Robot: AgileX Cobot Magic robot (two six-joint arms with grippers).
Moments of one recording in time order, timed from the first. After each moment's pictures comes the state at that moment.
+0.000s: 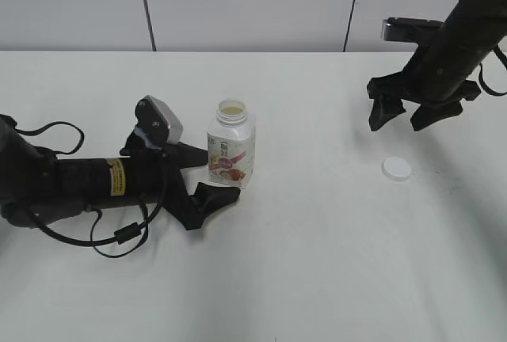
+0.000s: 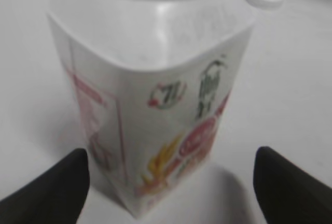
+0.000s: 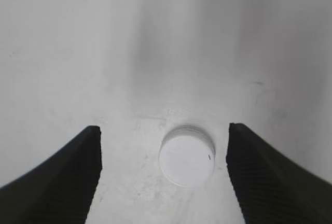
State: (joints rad) left arm -0.32 2.18 -0.82 0.91 -0.93 -0.30; right arm 0.15 2.04 -1.42 0.23 0.79 -0.15
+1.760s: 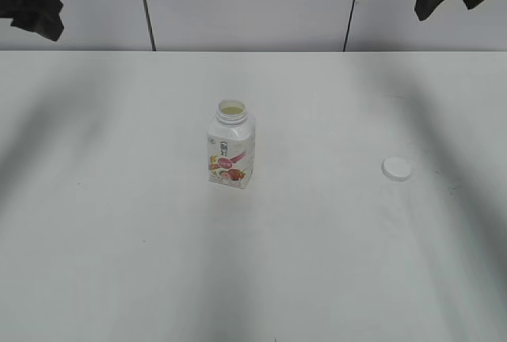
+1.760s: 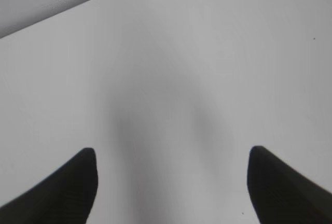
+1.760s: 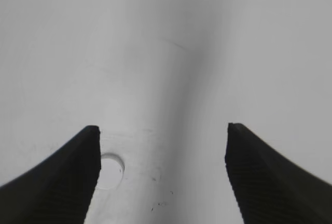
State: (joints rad) left arm -0.12 1.67 -1.40 0.18 0.76 0.15; right arm 0.15 2.03 -1.98 -0.02 1.19 -0.16
